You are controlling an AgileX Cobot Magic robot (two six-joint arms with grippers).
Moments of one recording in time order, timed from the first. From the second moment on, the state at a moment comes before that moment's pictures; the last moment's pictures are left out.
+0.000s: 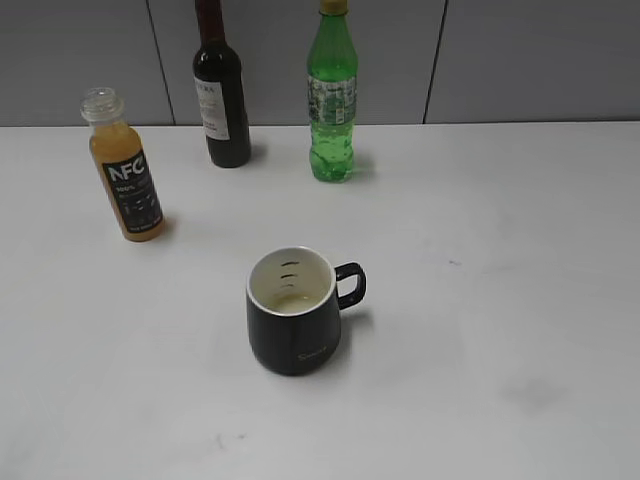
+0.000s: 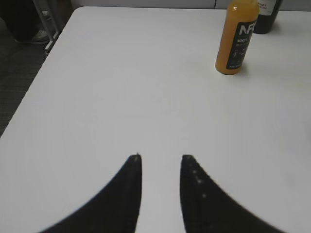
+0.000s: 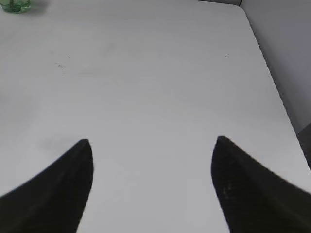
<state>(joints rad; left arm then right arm) -0.02 -0.01 -0.48 0.02 1.08 0.08 0.05 0.00 -0.41 -0.03 0.95 -0.03</state>
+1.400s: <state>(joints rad) -0.02 -0.01 -0.48 0.02 1.08 0.08 0.05 0.00 -0.41 -0.02 0.95 -0.03</state>
